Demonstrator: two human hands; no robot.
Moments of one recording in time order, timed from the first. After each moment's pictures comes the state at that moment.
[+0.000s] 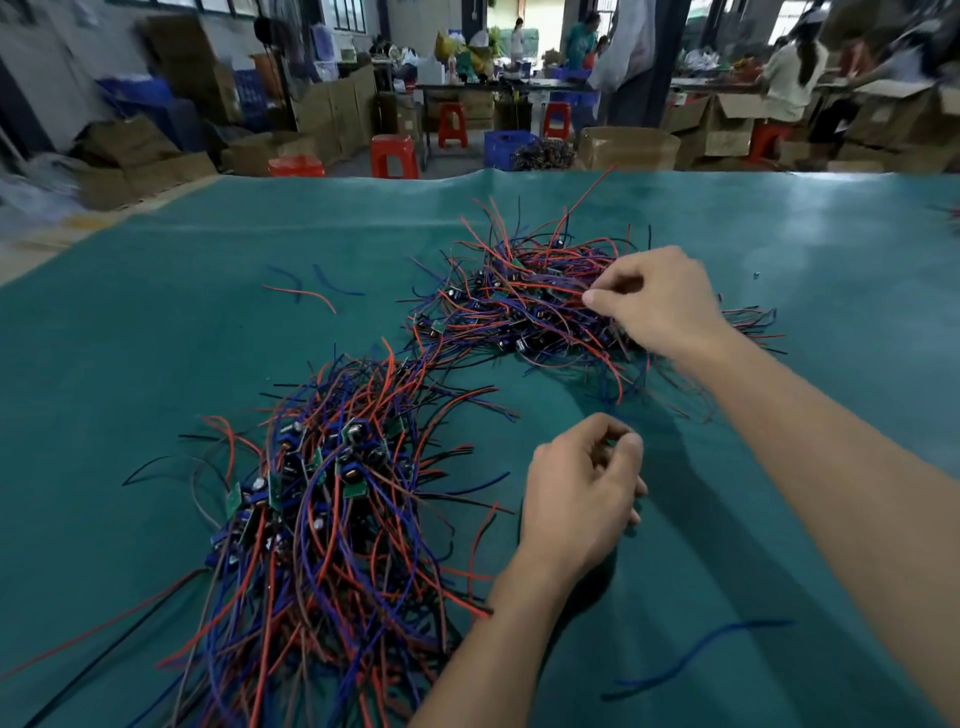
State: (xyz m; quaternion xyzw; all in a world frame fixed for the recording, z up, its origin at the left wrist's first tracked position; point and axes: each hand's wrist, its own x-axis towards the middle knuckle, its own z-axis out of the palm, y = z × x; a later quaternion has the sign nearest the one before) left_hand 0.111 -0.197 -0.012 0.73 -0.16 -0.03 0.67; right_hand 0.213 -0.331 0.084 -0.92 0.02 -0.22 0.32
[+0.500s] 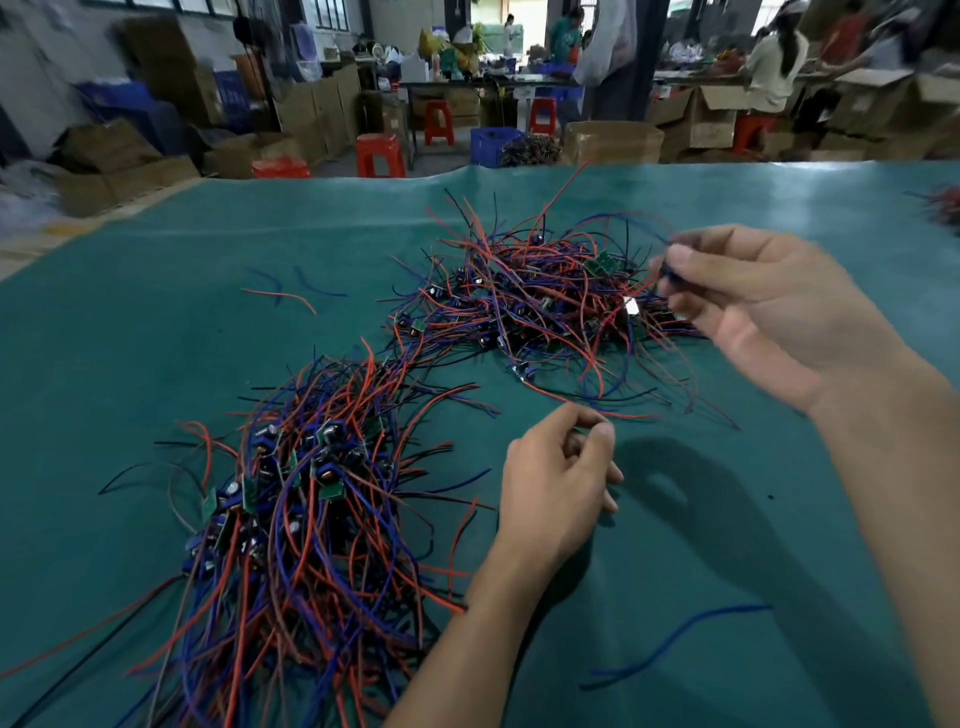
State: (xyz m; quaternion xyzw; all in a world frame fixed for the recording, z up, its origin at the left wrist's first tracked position) left_hand 0.113 -0.197 -0.012 0.72 -0.16 -0.02 0.68; right_hand 0.124 -0.357 0.119 -0.64 -0.02 -0.14 0.76
